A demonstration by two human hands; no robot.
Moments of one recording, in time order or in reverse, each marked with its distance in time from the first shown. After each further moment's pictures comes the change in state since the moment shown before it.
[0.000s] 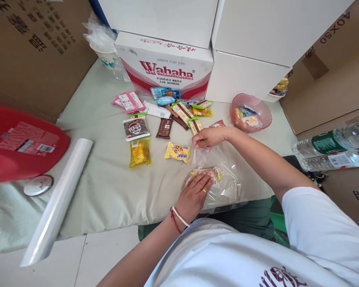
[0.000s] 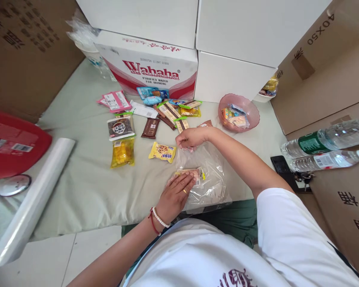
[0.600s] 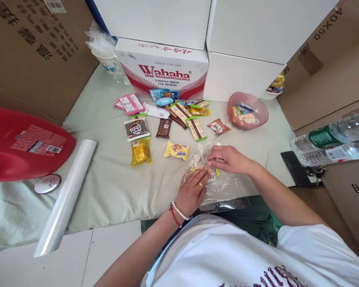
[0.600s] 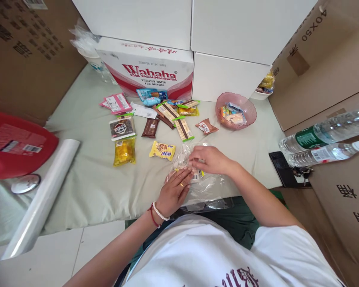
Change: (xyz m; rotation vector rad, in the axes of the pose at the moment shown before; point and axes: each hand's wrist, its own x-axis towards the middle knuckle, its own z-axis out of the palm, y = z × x) left_hand 0.003 0.001 -0.004 -0.128 0.003 -0.082; right_hand -0.090 -0.037 0.100 -0.066 0.598 -0.070
